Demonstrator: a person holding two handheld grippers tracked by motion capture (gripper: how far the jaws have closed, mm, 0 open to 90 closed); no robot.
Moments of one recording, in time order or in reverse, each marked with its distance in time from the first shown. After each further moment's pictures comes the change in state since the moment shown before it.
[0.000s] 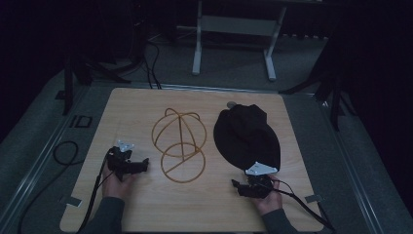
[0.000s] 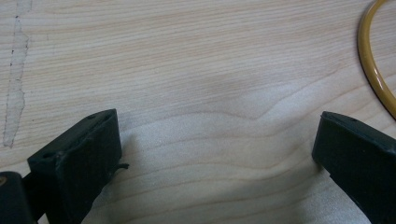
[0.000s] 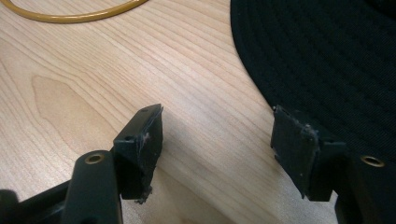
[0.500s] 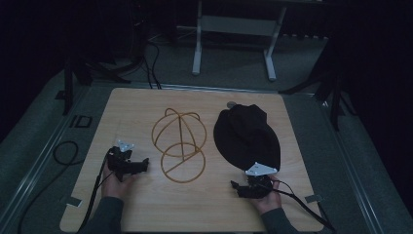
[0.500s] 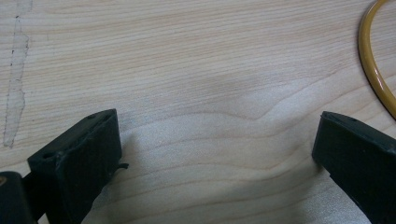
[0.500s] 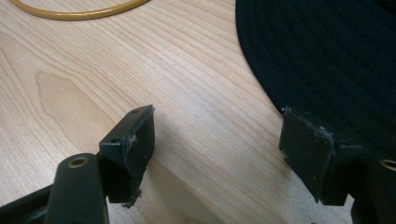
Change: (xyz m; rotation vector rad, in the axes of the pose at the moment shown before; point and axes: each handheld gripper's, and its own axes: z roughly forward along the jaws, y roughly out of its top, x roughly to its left) left arm 0.000 0.000 0.000 0.000 0.000 0.000; right arm 0.000 -0.001 0.001 0.002 0.015 -0.014
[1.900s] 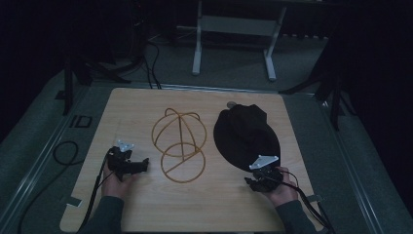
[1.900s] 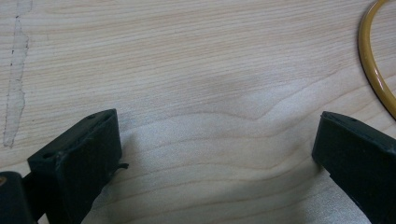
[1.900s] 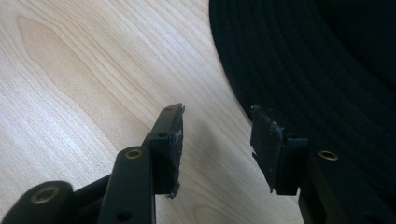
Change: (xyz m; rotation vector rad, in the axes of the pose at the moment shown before) left arm 0.000 0.000 0.000 0.000 0.000 -0.001; right arm -0.015 0.034 -0.035 0.250 -0.052 -0.143
